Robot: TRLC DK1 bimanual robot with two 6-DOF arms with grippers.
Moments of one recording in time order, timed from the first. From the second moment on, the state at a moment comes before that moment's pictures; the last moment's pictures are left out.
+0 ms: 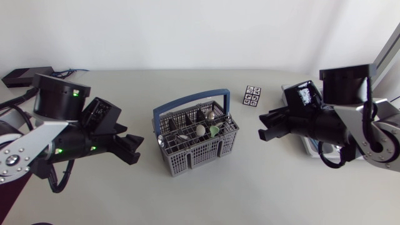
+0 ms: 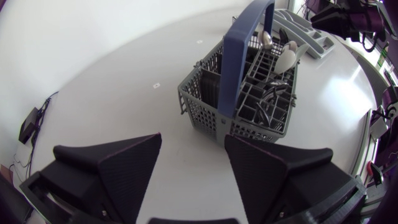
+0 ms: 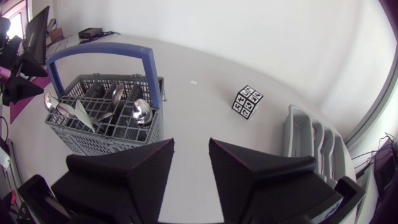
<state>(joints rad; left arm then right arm) -0.42 1.14 0.65 -0.28 -0.01 0.19 0.31 1.19 0.65 -0.06 -0.05 -0.15</state>
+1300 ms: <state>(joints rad) -0.20 1.65 0.90 -0.06 0.29 0.16 0.50 1.34 0.68 -0.04 -0.14 -0.12</state>
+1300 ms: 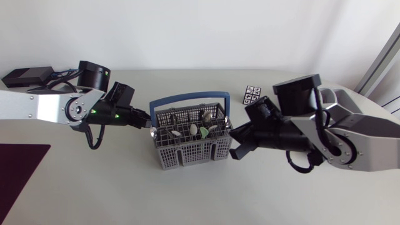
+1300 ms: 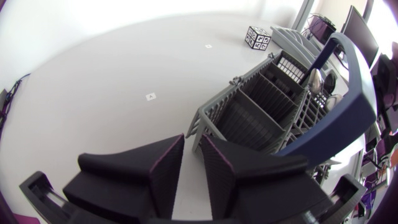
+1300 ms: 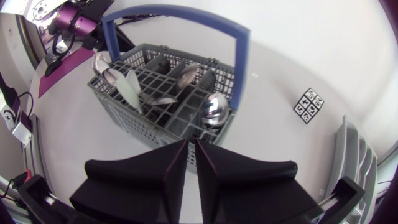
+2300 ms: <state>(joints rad) -0.21 1.74 0.98 -0.09 0.33 0.16 0.54 1.48 0.71 -0.04 -0.08 -0.11</state>
